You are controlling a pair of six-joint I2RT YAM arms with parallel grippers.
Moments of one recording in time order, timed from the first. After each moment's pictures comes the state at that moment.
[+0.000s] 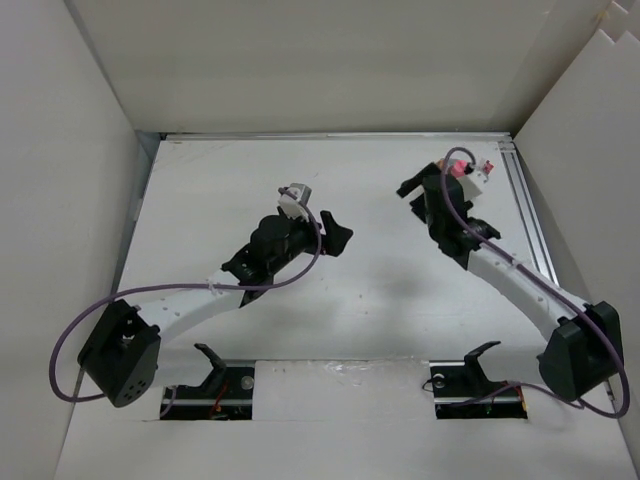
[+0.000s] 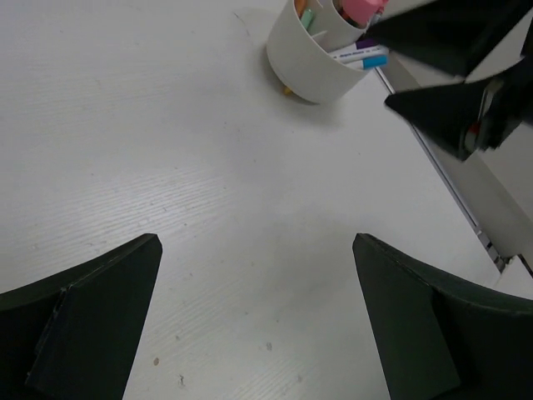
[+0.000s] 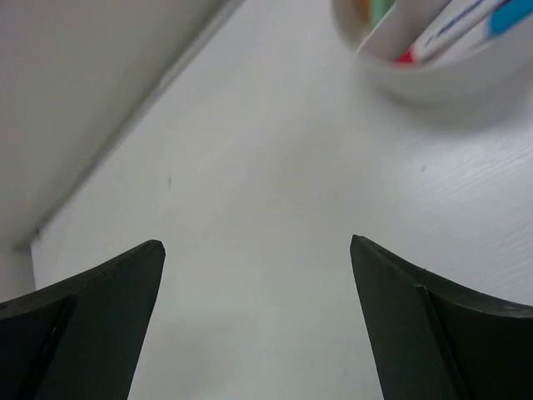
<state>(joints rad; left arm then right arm) -0.73 1.25 0.68 0.37 0.01 -0.52 0.43 1.27 1.00 -0.21 0.58 0.99</state>
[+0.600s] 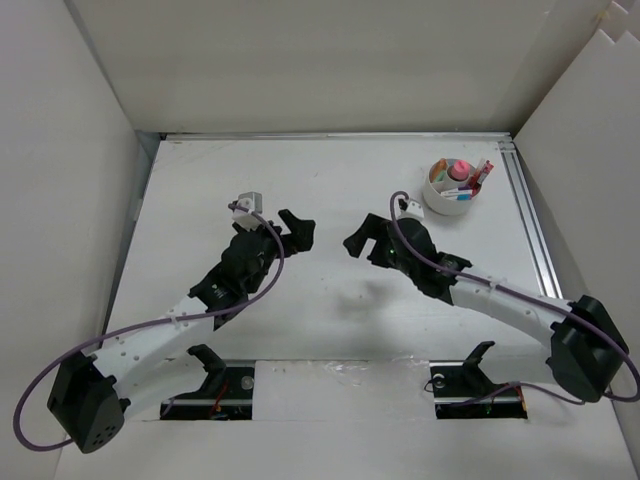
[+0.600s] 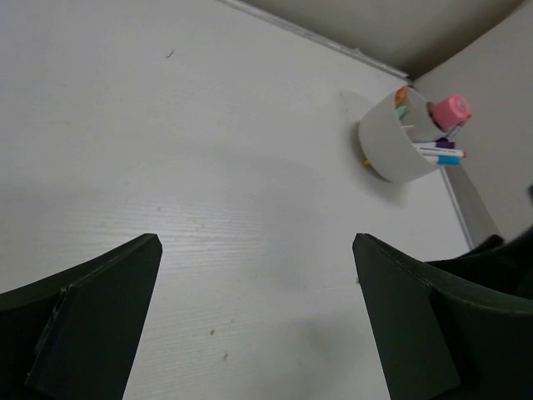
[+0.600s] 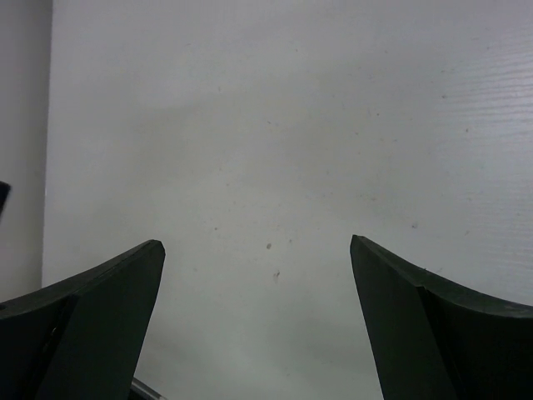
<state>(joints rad) -0.72 0.93 0.58 0.20 -0.35 -0.65 0.75 1.25 0.74 0.00 0.23 0.86</state>
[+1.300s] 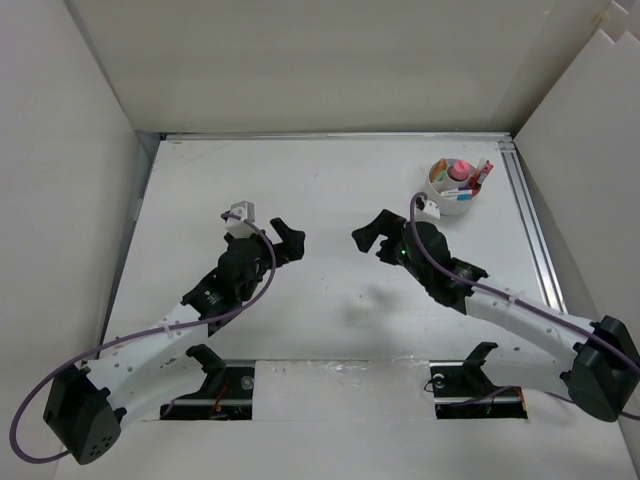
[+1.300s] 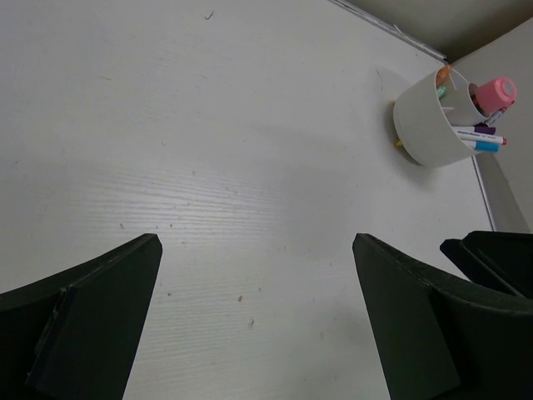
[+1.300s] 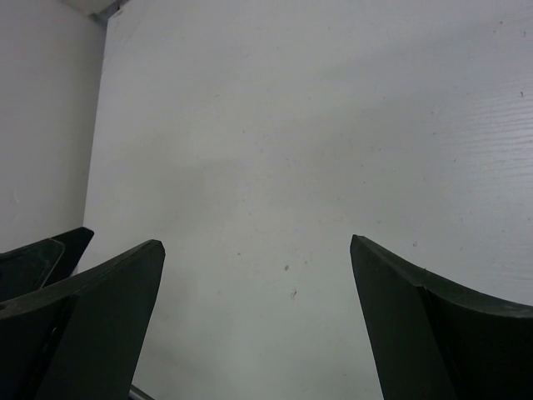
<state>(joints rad) -0.70 0.85 0.53 0.04 -0.38 -0.70 0.75 1.11 0.70 0.03 0.30 0.88</state>
